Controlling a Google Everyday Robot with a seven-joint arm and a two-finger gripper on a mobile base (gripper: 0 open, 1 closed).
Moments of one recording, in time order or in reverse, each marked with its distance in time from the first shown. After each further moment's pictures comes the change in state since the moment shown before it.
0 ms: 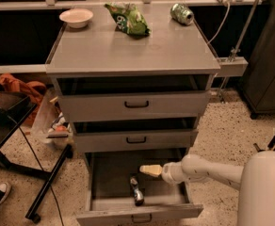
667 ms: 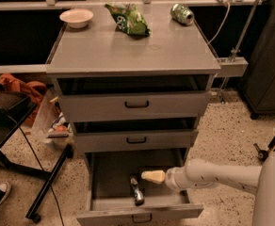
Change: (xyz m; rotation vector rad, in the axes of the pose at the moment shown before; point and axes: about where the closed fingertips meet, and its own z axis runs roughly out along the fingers) arm 0.043 0.016 -0.058 0.059 0.014 -0.017
